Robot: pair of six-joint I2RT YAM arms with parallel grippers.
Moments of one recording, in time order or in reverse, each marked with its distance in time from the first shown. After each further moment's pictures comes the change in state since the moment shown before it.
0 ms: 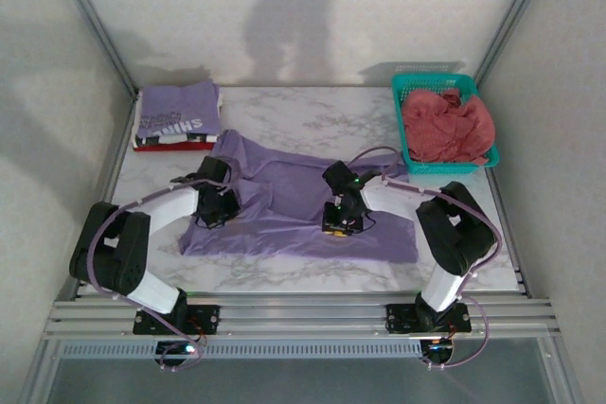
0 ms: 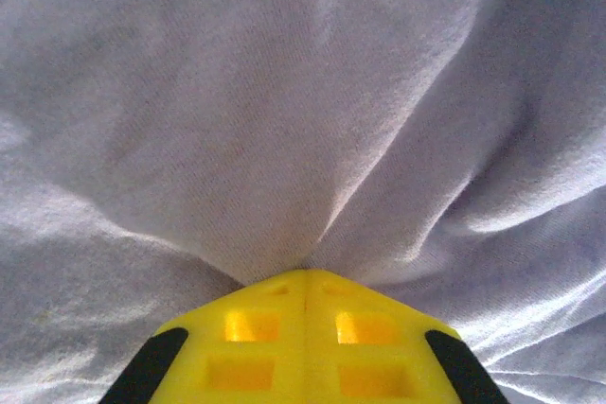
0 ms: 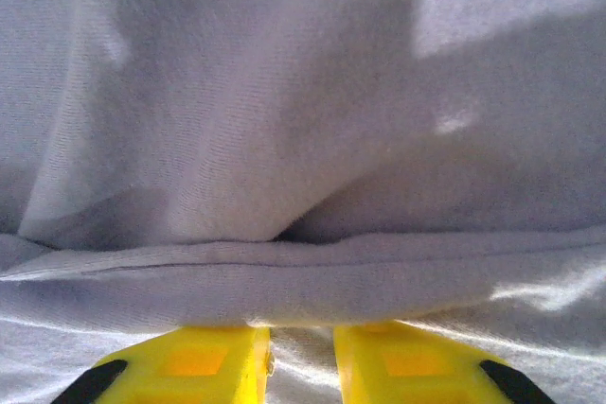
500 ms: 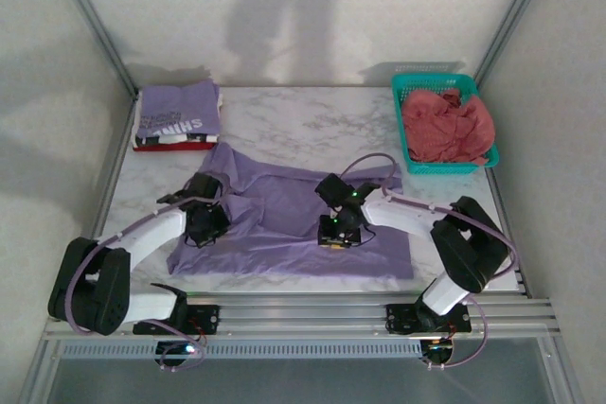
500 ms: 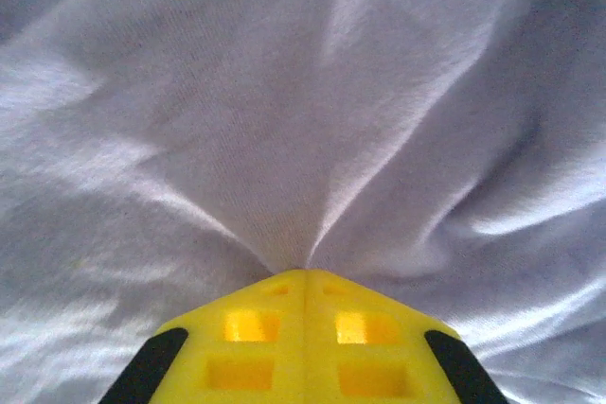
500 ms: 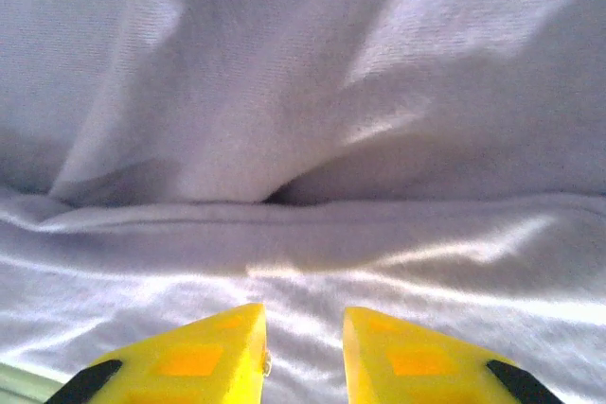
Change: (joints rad) left arm -0.001 -0.206 -0.097 -0.137 -0.051 -0.092; right arm 0.105 -0.126 -0.037 -0.067 0.013 0.055
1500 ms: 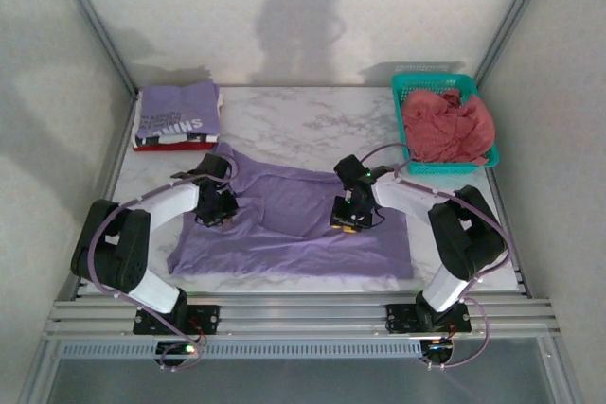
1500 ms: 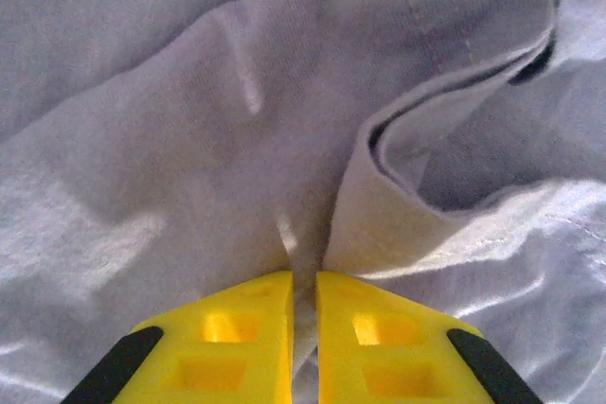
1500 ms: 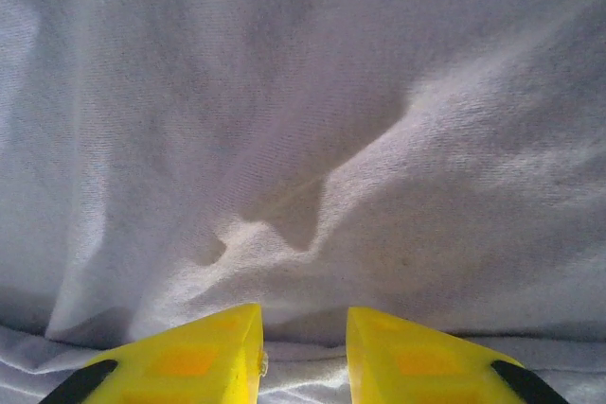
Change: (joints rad) left arm 0.005 0.242 0.155 0.068 0.003 0.098; right arm -0.185 0.074 0.035 0.013 -0.011 -0.044
